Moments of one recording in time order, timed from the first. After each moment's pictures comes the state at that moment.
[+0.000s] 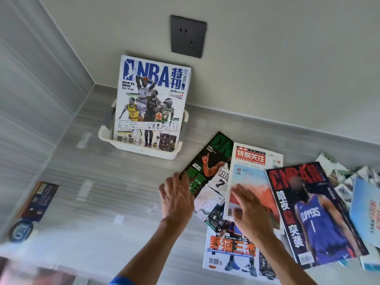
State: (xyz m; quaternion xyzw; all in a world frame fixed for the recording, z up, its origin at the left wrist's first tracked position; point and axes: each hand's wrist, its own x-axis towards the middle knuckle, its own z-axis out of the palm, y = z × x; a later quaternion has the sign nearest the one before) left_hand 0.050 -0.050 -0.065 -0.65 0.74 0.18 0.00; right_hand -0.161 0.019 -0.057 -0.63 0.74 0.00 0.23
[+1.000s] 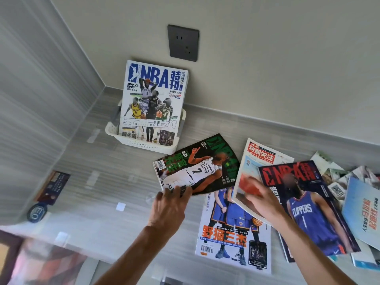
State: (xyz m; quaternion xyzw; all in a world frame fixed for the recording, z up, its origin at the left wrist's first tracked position) left_hand 0.061 0.004 -0.005 -0.54 0.84 0.04 0.03; right_hand -0.223 0.007 -0.030 -0.44 0.74 -0.17 0.48
